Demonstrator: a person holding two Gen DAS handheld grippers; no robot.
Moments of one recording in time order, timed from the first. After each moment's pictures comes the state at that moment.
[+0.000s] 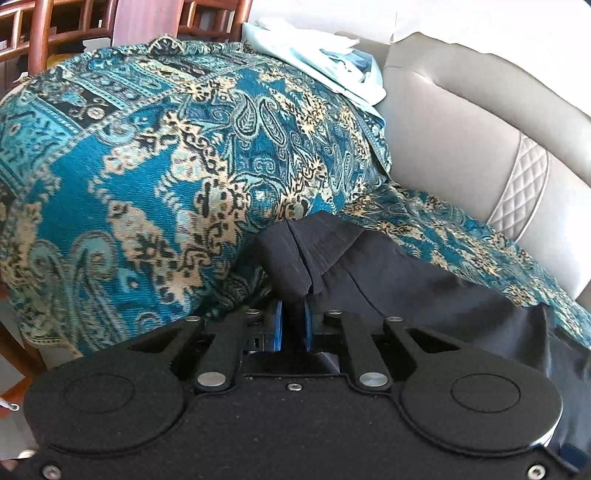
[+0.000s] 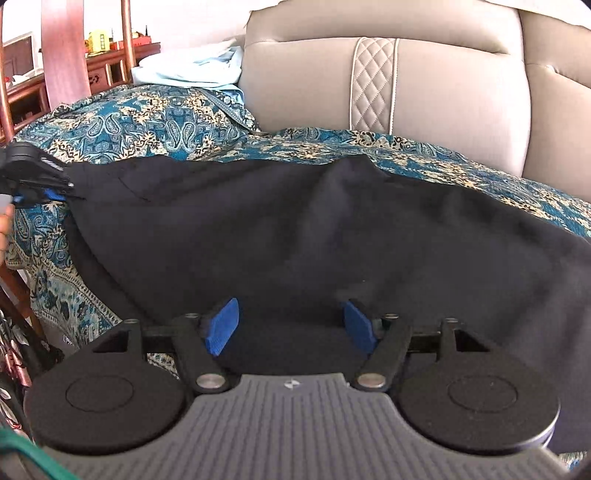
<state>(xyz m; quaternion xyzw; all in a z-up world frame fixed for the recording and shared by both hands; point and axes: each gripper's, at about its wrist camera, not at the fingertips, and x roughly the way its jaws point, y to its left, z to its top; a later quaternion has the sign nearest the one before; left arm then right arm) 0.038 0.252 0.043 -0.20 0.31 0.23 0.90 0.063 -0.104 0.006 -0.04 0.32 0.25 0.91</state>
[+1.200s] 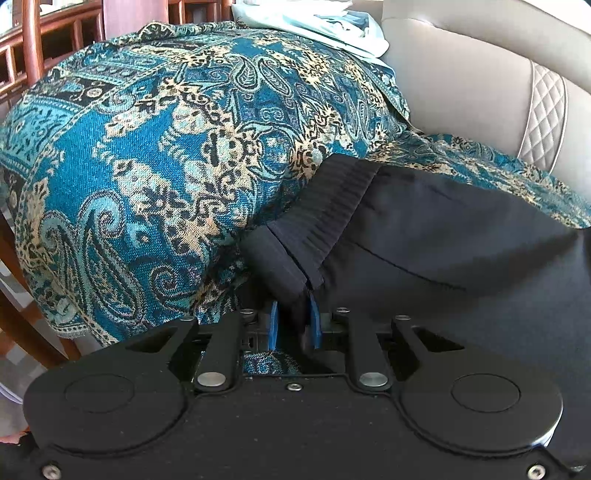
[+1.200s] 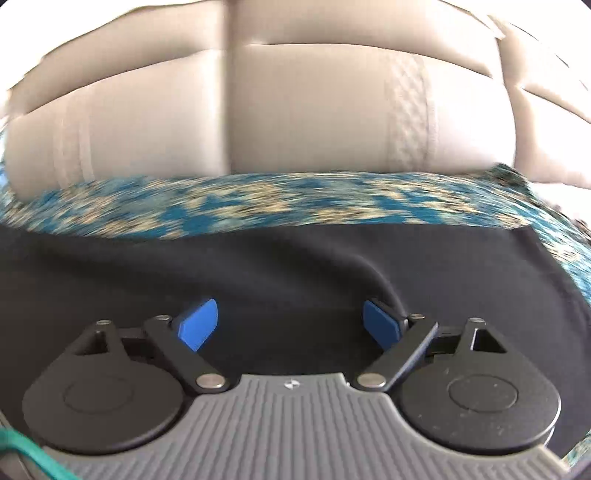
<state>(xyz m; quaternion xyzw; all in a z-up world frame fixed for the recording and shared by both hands) 0.041 0.228 0.010 -0.10 0.36 0.27 0.89 0.153 -0.408 -0.001 0.03 0.30 -0.03 0.95</state>
